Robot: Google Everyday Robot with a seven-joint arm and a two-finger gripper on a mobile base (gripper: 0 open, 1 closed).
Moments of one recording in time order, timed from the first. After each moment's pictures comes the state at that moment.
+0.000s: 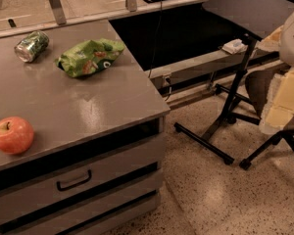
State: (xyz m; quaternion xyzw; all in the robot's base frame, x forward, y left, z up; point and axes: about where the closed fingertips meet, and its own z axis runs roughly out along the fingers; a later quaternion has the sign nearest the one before) arm 0.438 -0.216 0.979 -0.60 0.78 -0.04 0.16
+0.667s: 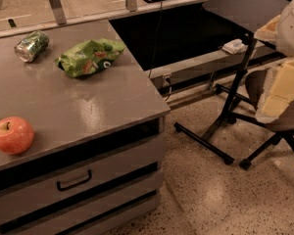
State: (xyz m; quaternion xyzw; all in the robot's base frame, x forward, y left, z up) arm 0.457 -0.213 0.987 -0.62 0.76 -0.05 0.18
